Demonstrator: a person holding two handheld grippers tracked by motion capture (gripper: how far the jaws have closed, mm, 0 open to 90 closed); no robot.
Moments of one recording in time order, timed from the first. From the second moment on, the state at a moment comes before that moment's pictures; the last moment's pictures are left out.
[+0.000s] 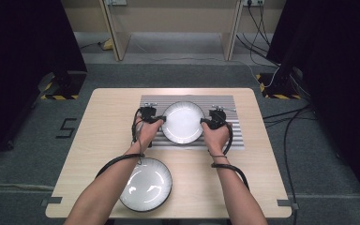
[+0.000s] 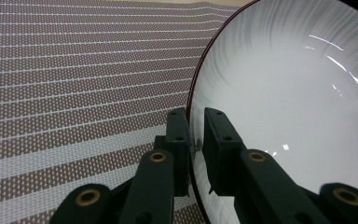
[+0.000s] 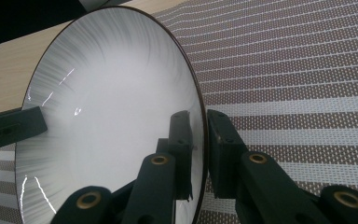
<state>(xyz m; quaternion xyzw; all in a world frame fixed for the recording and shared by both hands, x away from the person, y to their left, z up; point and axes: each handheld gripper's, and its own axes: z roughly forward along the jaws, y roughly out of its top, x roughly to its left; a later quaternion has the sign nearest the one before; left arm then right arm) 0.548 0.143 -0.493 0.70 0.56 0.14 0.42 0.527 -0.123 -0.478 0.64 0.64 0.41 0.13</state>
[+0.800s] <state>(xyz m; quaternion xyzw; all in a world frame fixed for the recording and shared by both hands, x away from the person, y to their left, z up) 0.537 0.153 -0.494 0.72 0.53 0.18 0.42 0.520 -0.139 -0.476 0.62 0.66 0.40 0.15</state>
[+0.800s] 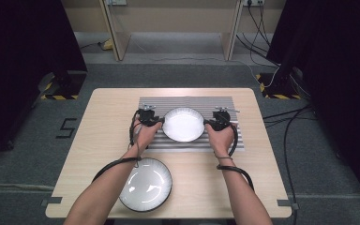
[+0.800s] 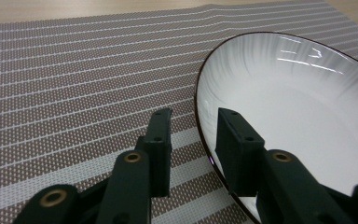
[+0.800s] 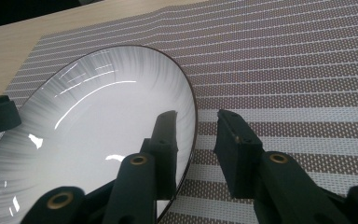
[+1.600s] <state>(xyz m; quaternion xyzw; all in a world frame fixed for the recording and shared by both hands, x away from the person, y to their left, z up) 0.497 0.192 -0.465 0.71 0.49 0.15 0.48 0.490 -0.150 -0.465 0.61 0.66 0.41 0.13</state>
